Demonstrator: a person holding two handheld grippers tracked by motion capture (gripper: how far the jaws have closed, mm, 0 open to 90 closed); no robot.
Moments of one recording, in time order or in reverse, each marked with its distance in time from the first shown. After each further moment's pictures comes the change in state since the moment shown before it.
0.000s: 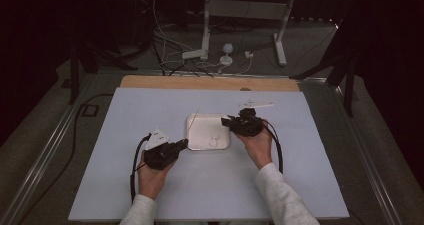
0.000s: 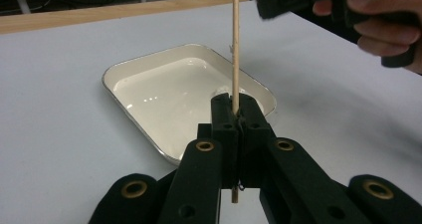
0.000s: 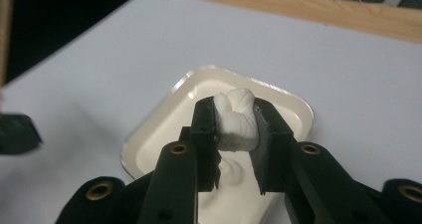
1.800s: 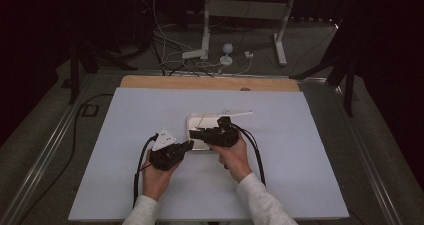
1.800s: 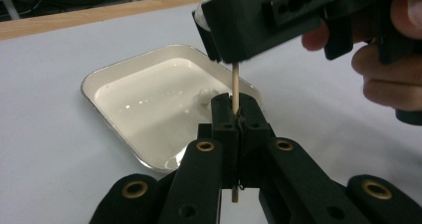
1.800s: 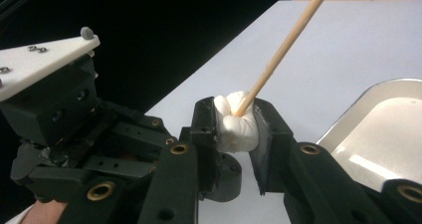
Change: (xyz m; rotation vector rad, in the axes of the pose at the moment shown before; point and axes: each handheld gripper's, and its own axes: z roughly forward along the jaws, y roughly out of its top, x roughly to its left) left arm -0.013 0.005 0.007 0.027 -0.018 0.052; right arm 0.065 -0.002 0.022 -0.071 0.430 0.114
